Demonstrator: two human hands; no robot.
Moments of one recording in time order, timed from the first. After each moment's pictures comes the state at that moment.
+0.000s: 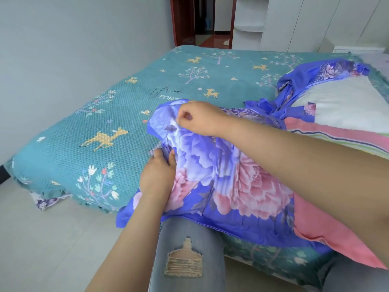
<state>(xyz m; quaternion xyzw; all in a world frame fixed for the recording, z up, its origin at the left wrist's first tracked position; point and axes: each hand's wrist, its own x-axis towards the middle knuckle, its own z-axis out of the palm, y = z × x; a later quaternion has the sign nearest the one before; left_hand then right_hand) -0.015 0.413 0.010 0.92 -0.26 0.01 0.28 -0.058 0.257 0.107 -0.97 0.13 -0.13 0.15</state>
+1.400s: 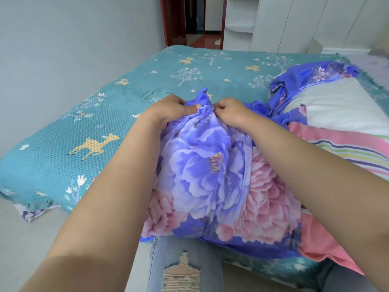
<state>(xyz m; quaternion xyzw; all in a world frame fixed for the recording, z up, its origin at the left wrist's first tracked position) 0.056 0.304 0.124 0.78 -0.41 -0.26 0.39 -0.078 0.178 0.099 -0.86 0.34 -0.19 0.33</state>
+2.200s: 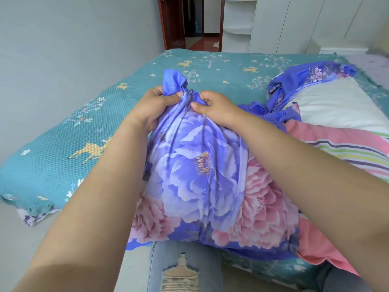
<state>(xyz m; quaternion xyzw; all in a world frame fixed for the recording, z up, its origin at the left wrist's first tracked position) 0.061 0.318 0.132 0.57 -0.36 -0.33 0.66 -0.074 0.206 0.124 -0.89 0.23 -0.23 0.31</state>
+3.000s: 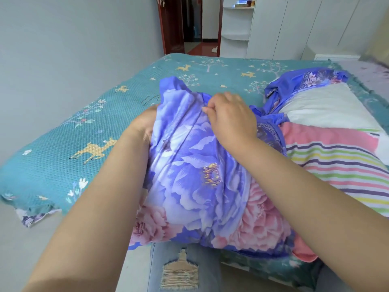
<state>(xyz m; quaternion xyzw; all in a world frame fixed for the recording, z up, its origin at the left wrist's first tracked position) 0.032 0.358 0.137 0.66 -0.30 -0.34 0.60 -0.125 0.270 0.131 -0.87 0.32 -0.38 -0.02</state>
